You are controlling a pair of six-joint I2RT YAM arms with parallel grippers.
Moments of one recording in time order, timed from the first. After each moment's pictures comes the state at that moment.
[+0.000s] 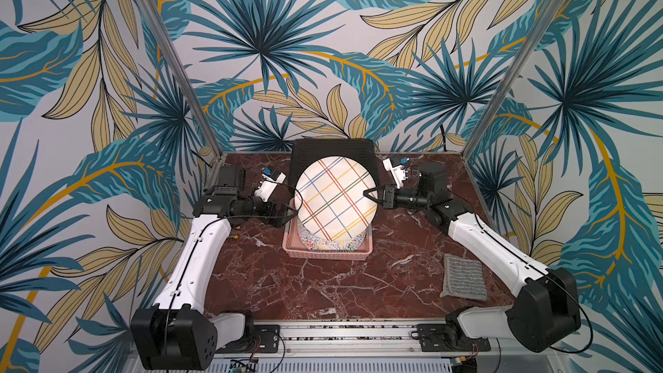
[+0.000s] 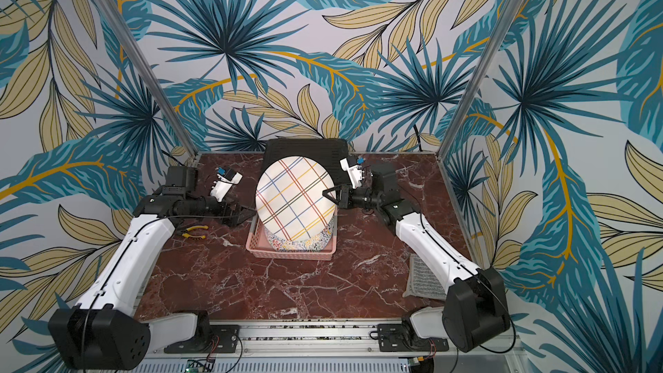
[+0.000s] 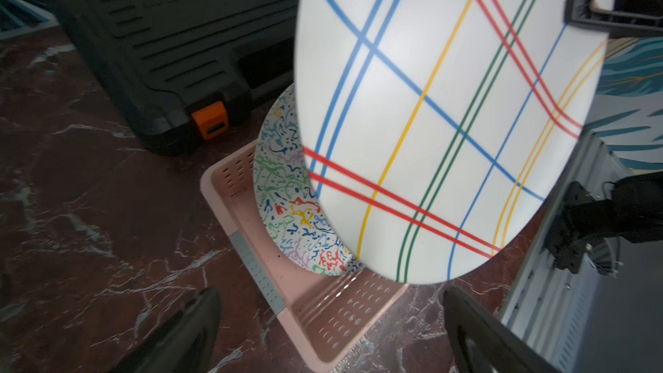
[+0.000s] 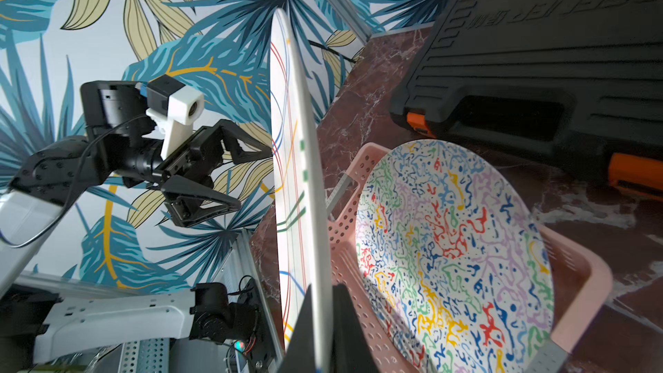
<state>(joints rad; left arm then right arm) 0.00 1.25 1.18 -0.87 0.75 0.32 0.34 1.37 1.05 -0.09 -0.78 0.51</state>
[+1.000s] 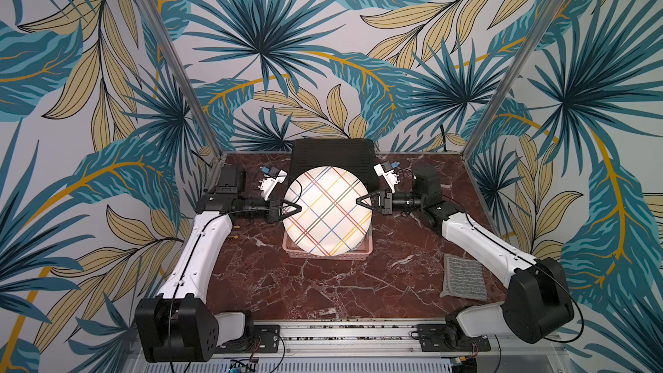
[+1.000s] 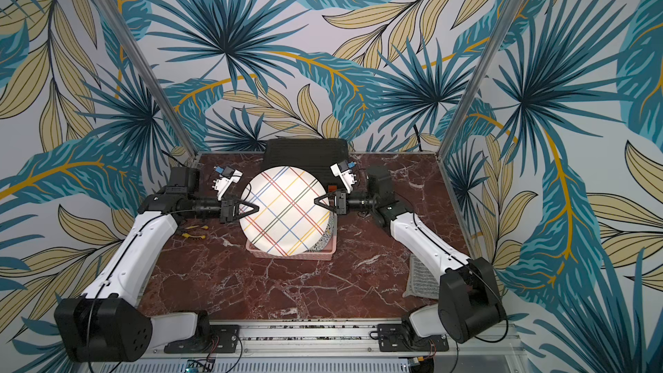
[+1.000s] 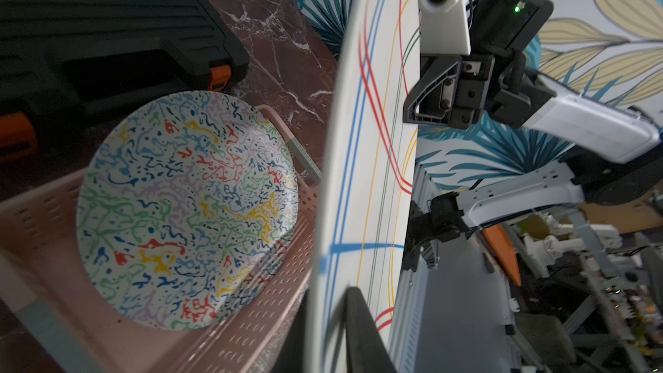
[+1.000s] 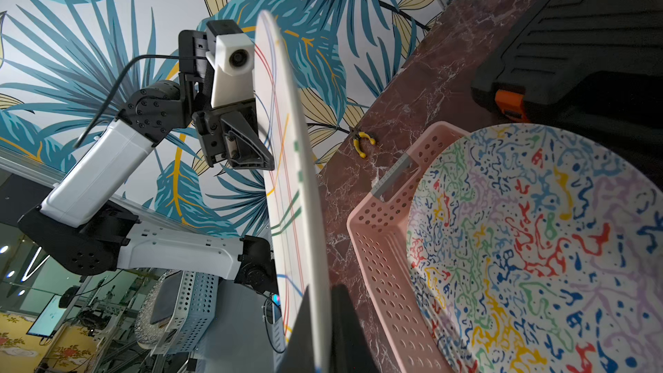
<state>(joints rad) 0.01 1.28 1.15 -0.84 1.17 0.15 0.35 1.43 1.02 0.04 -0.96 0.49</state>
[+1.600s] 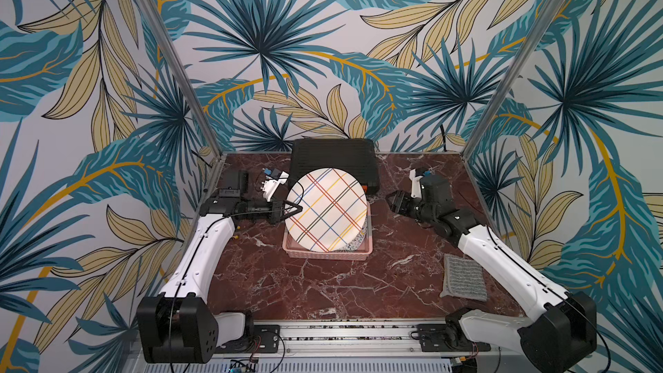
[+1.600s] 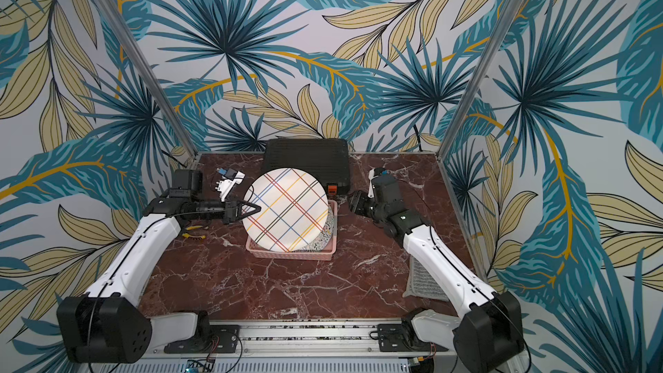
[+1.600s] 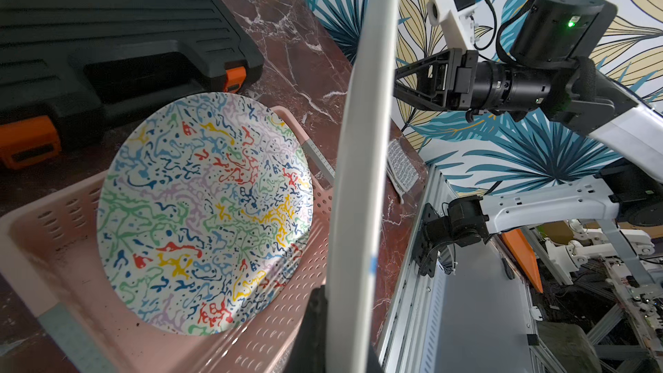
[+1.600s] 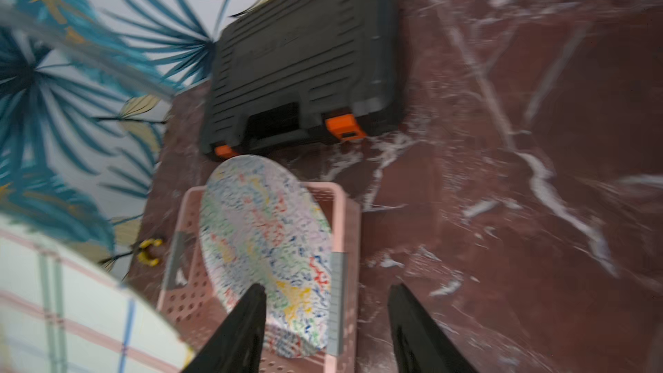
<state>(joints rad) 0.00 1.28 1.10 -0.72 1.08 0.13 0.36 1.21 0.98 -0.45 0.03 0.66</state>
